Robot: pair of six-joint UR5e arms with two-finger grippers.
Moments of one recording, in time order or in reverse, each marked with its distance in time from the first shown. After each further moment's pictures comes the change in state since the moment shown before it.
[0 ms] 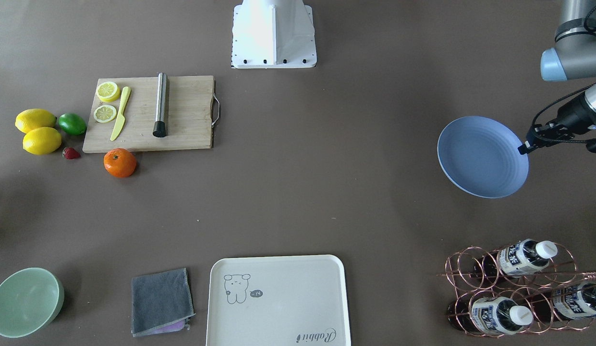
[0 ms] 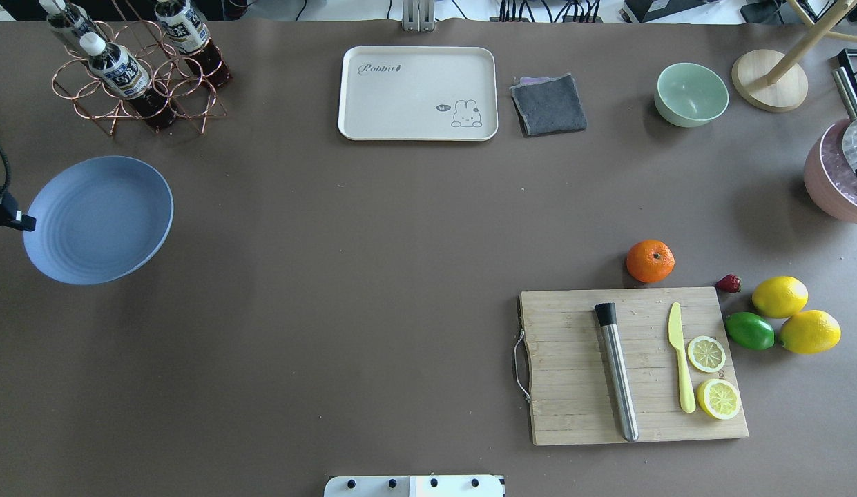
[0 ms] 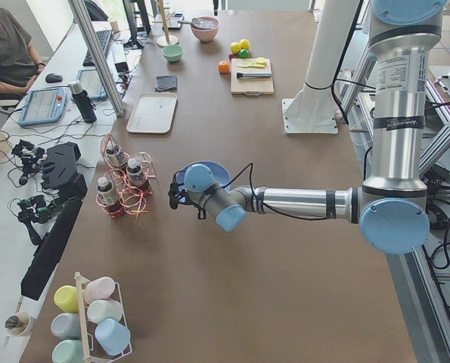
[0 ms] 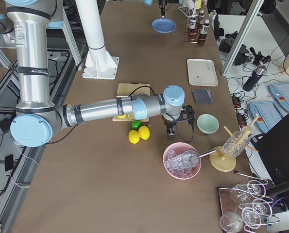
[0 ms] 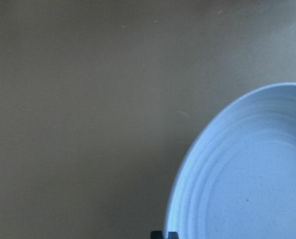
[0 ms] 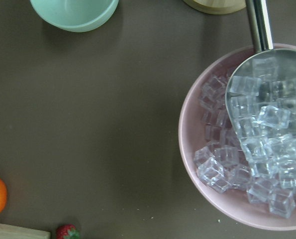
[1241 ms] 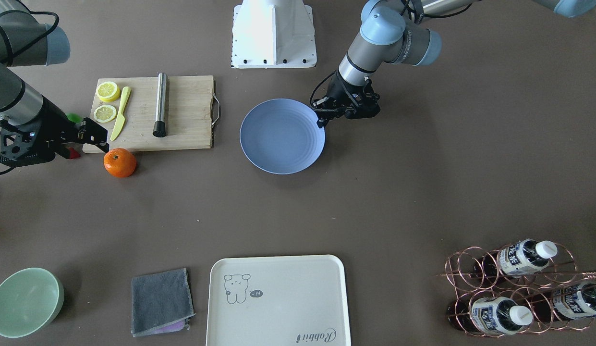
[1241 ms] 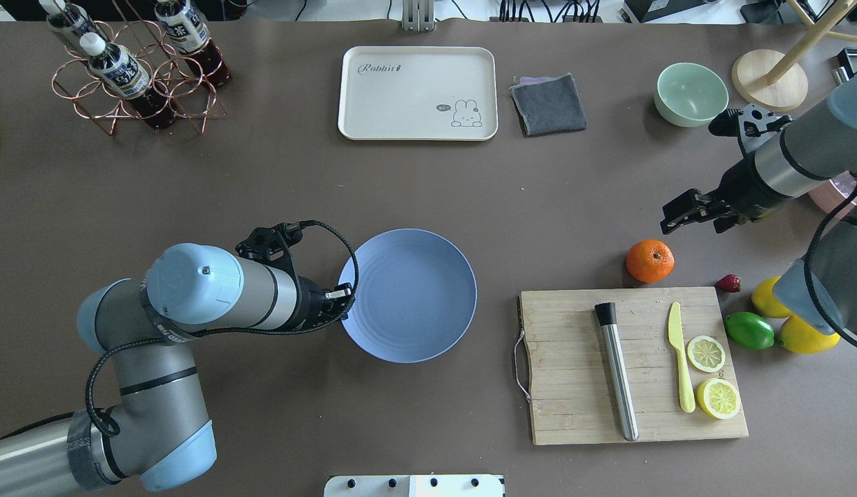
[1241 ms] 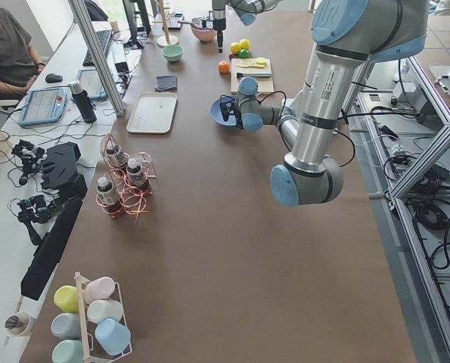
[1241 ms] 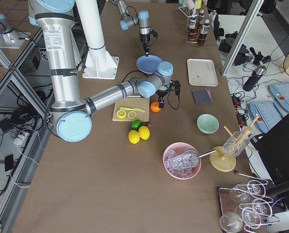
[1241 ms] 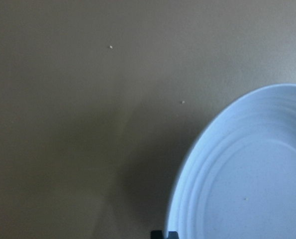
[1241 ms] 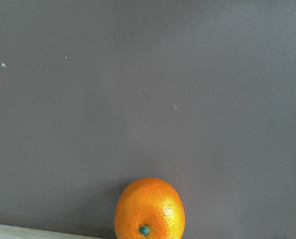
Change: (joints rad) left arm 0.739 -0.423 -0.176 0.265 0.650 -0.704; right arm -0.431 0.105 0.039 0.178 -0.152 0.506
